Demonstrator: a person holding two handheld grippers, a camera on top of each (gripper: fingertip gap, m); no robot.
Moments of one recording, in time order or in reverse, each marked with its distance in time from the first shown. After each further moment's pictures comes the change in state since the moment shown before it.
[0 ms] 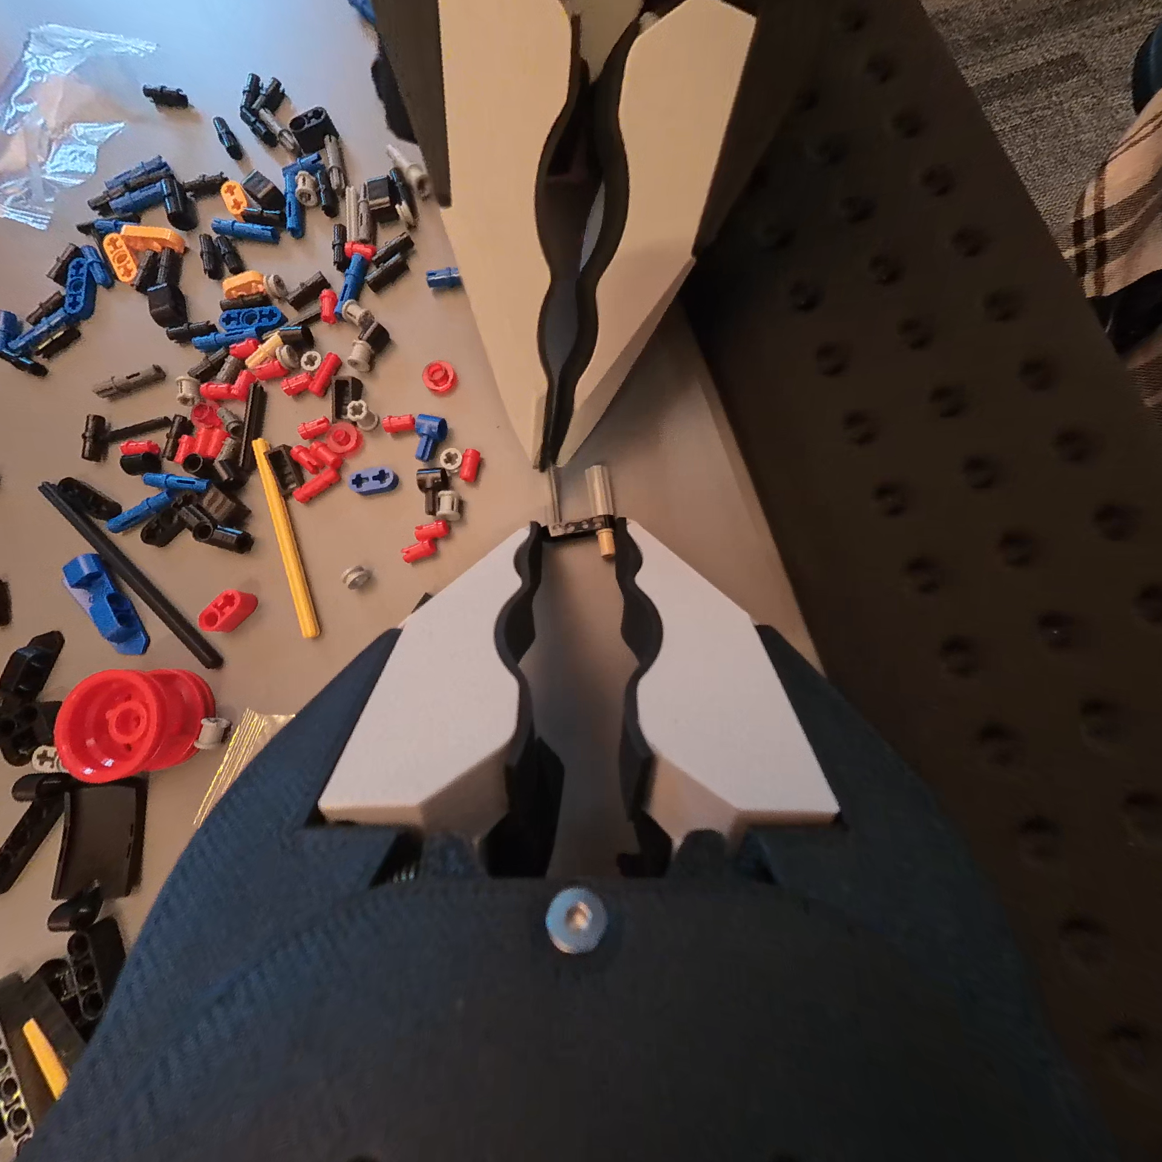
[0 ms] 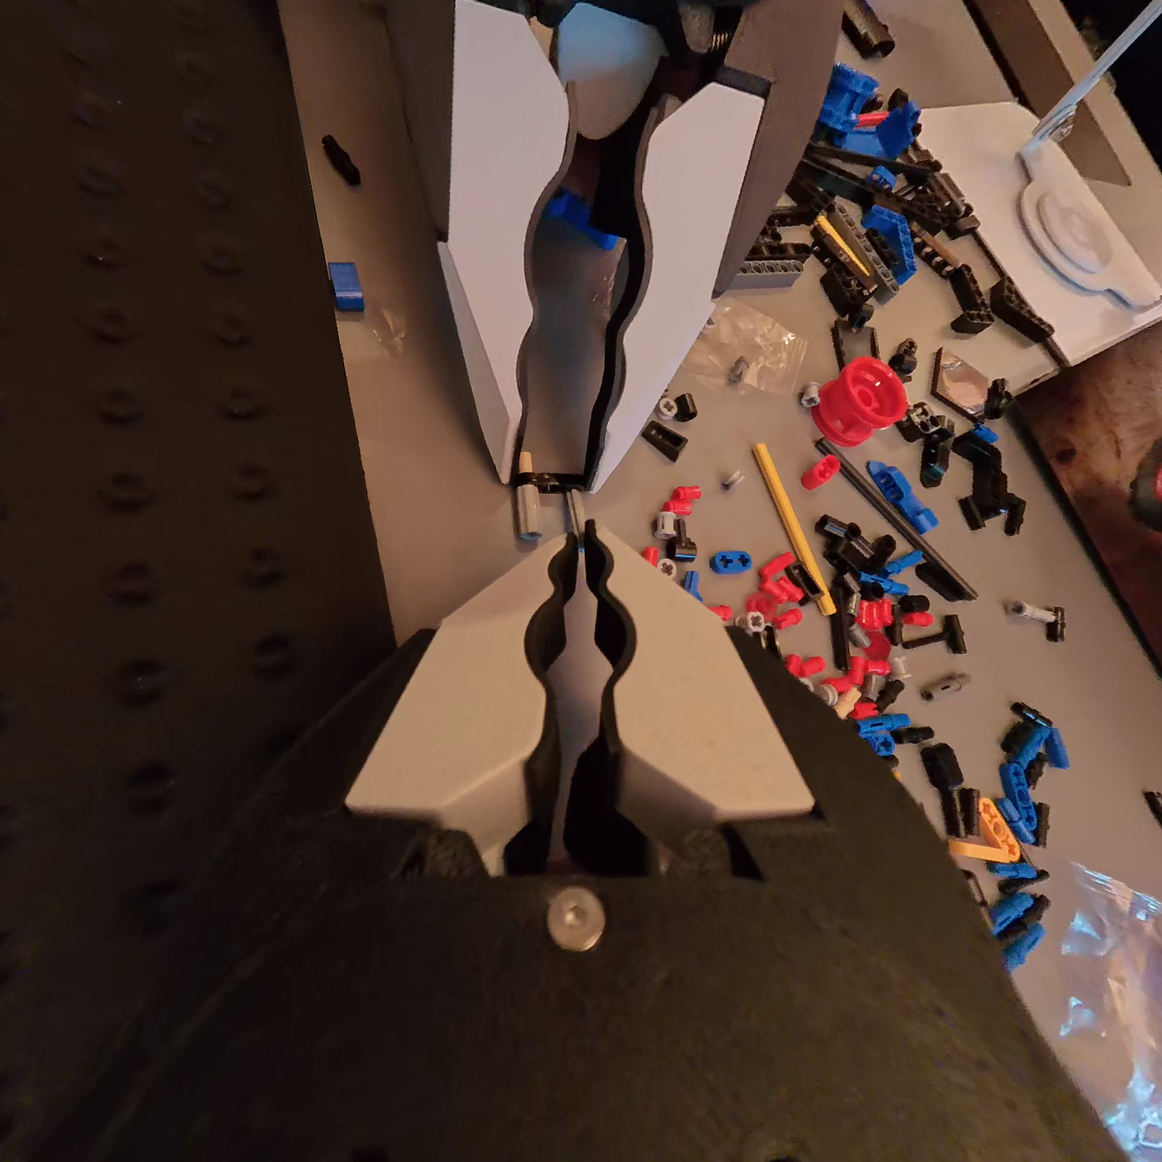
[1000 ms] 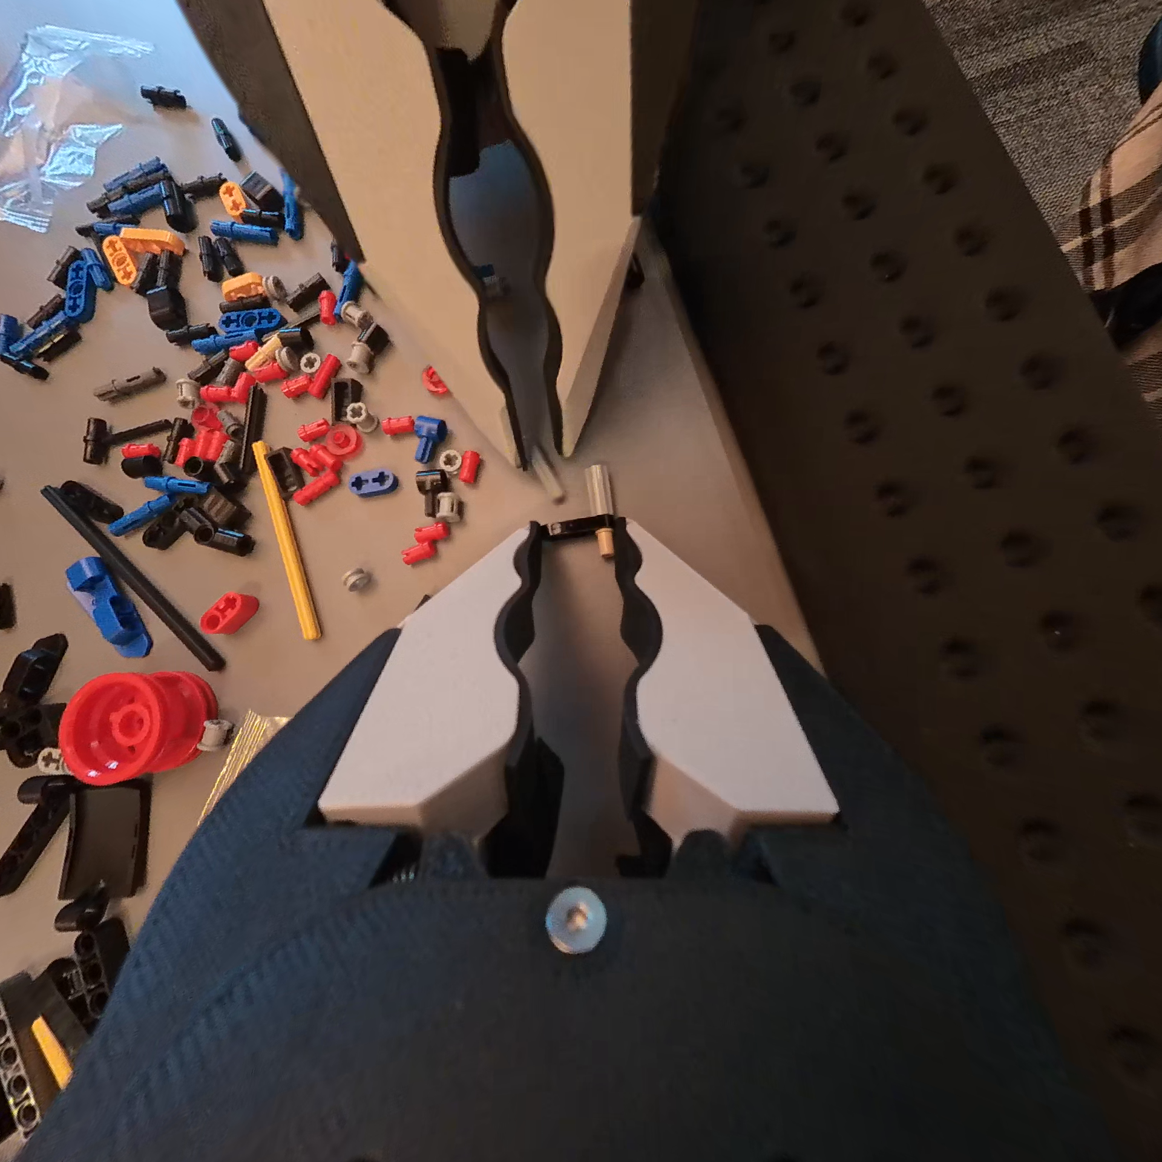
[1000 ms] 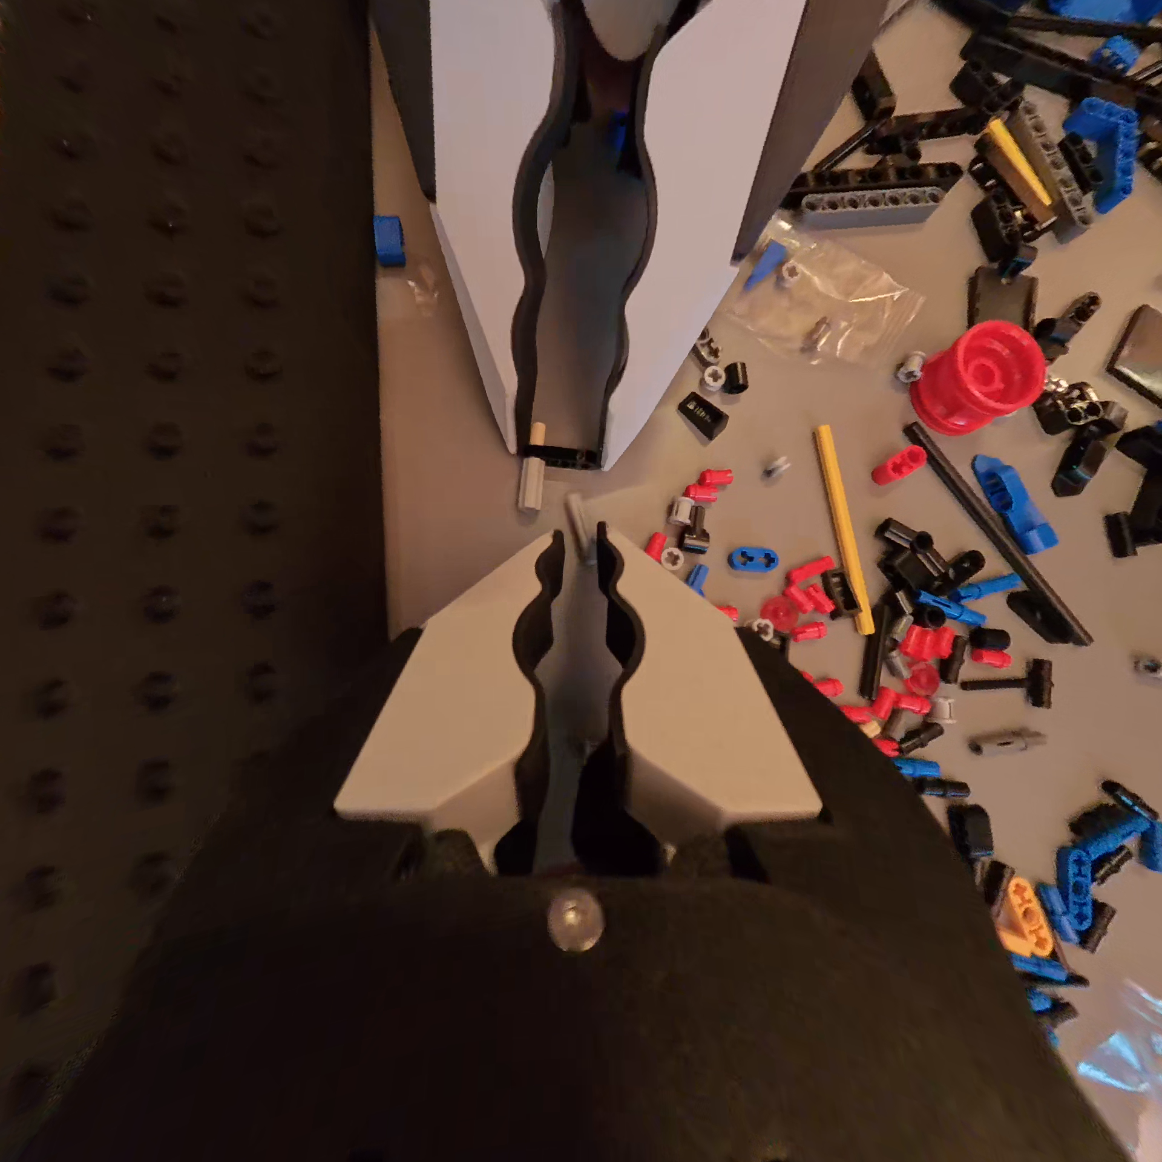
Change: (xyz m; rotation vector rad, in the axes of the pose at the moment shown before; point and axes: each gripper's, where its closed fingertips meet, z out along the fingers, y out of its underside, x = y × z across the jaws) left arm 0.000 0.000 0.000 -0.007 -0.002 0.006; right arm -0.002 0.009 0.000 -0.112 -0.279 0.018
